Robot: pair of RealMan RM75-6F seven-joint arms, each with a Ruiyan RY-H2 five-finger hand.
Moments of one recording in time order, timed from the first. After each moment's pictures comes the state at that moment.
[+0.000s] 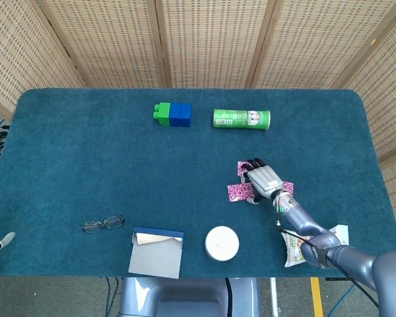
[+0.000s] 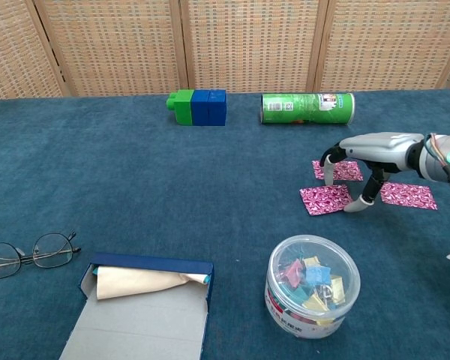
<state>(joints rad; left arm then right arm) -0.02 -1.01 -0.04 -1.70 1.45 1.52 0.09 0.82 -1.57 0.10 -1.06 -1.30 0.66 0.08</state>
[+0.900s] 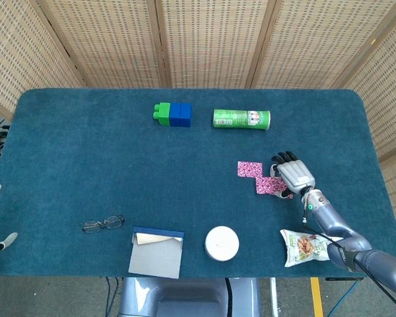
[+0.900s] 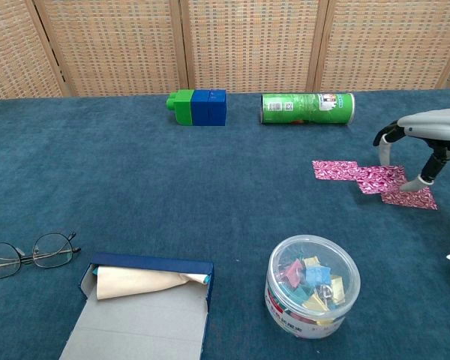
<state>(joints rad) -0.03 -1.01 -0.03 -1.70 1.47 1.52 0.08 0.75 -1.43 0.08 -1.09 -1.27 0.70 0.05</state>
